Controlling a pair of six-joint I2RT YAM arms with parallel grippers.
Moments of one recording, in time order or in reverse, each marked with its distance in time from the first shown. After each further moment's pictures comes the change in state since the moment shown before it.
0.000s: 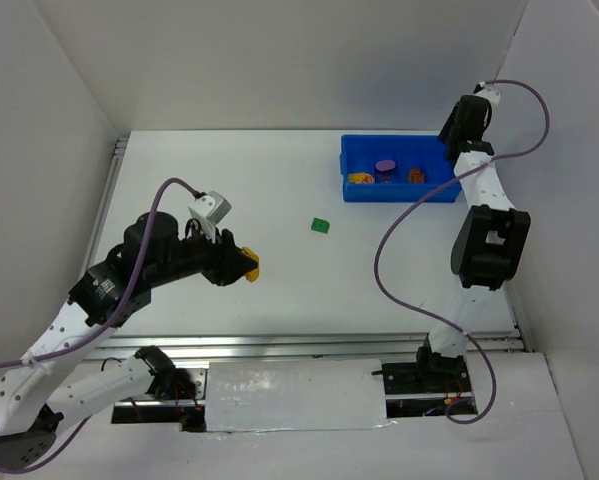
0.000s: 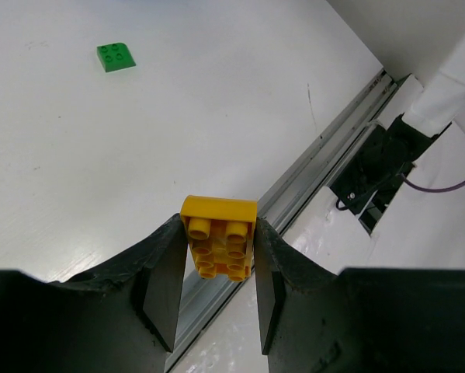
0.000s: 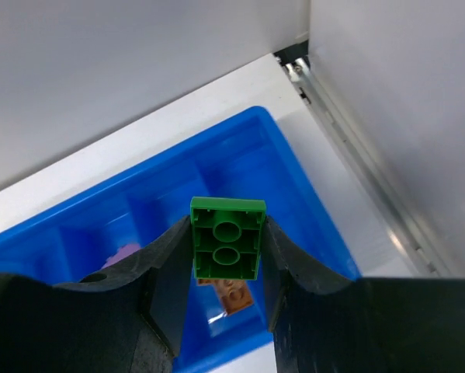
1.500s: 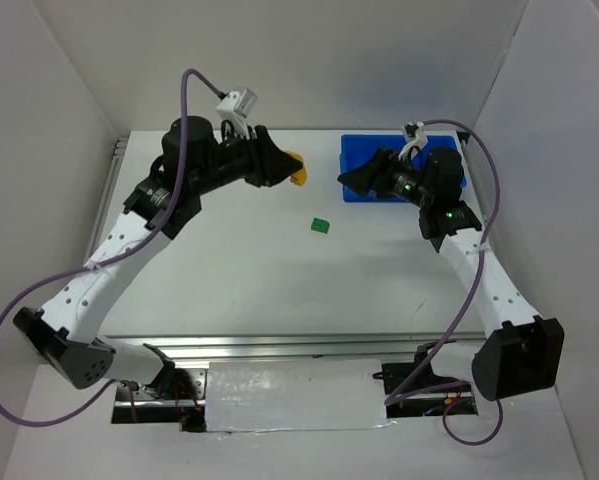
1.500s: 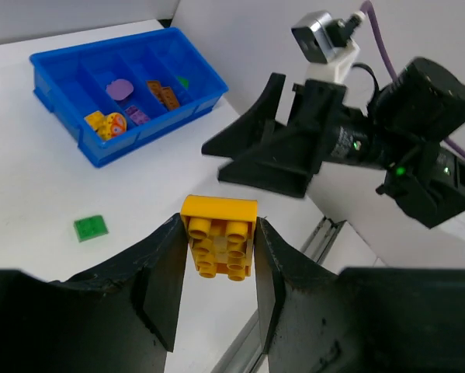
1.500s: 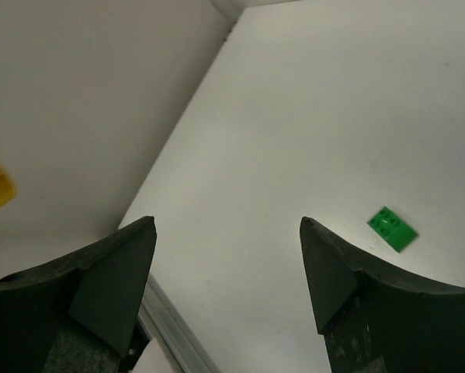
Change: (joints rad) left arm 0.104 0.528 0.495 0.281 0.073 -0.171; right arm 0.333 -0.692 -0.615 0.110 -0.806 0.302
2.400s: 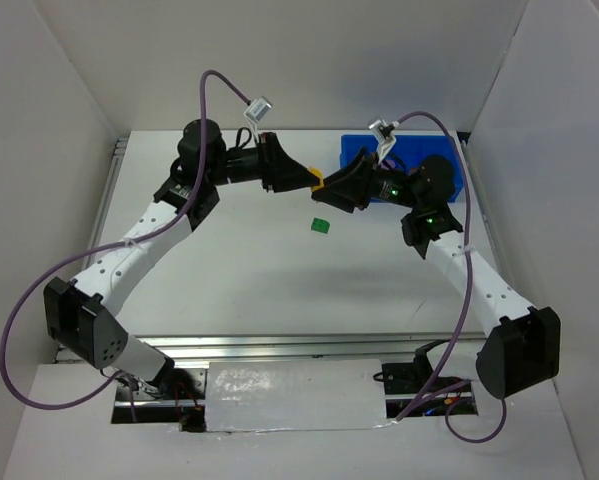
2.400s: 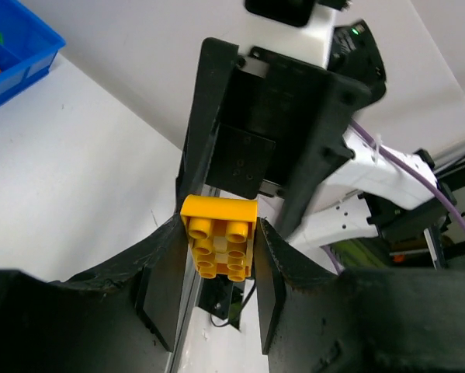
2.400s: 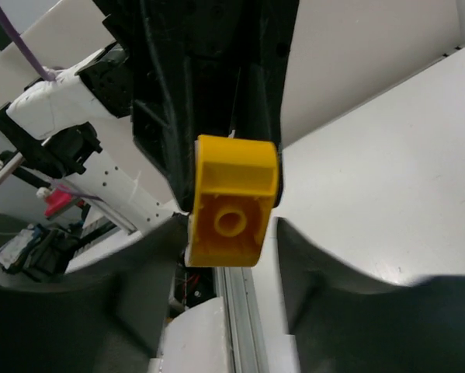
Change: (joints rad) left arm 0.087 0.150 -0.141 0.467 0.550 -0.306; right arm 0.137 0.003 -0.066 0.554 -0.424 0.222
